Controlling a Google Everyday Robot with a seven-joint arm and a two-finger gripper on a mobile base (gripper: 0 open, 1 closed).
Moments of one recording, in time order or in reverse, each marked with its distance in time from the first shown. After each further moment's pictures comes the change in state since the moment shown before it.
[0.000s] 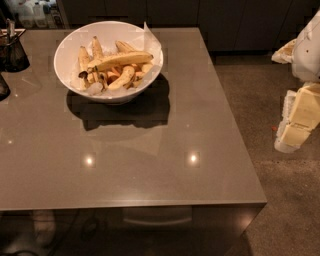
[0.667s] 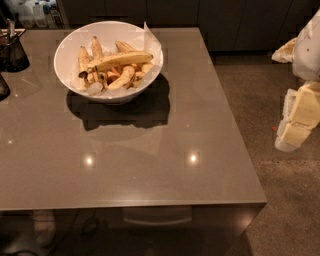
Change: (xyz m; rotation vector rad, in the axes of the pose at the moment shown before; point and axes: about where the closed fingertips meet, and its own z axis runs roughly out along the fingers) arm -0.001 -0.001 0.000 0.000 0.000 -0.001
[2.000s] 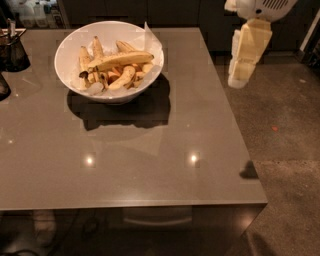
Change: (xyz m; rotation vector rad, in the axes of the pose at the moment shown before) arm -0.094 -0.092 -0.010 0.074 -0.027 -0.149
